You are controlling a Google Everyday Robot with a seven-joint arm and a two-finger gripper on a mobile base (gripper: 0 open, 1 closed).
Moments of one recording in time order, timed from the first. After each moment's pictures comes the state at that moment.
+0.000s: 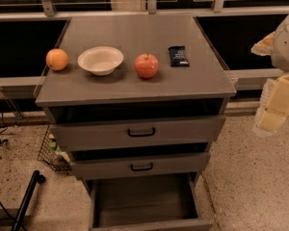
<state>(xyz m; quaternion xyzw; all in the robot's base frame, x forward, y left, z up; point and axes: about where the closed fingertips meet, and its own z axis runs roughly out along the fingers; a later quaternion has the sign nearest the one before) 0.438 -0.216 0.977 -0.60 0.78 -0.04 0.16</state>
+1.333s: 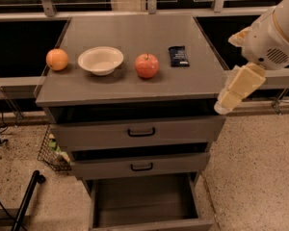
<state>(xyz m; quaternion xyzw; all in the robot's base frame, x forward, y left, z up) 0.506 -0.181 0.964 -0.57 0.77 0.01 0.27</state>
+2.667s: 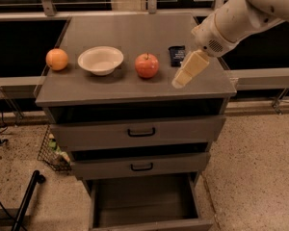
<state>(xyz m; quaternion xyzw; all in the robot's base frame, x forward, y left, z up) 0.631 -0.124 0.931 -0.56 0.76 0.04 0.34</state>
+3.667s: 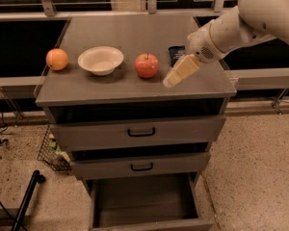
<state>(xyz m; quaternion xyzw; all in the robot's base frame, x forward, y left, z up) 0.655 -0.111 0.907 -0.51 0.77 0.09 0.38</state>
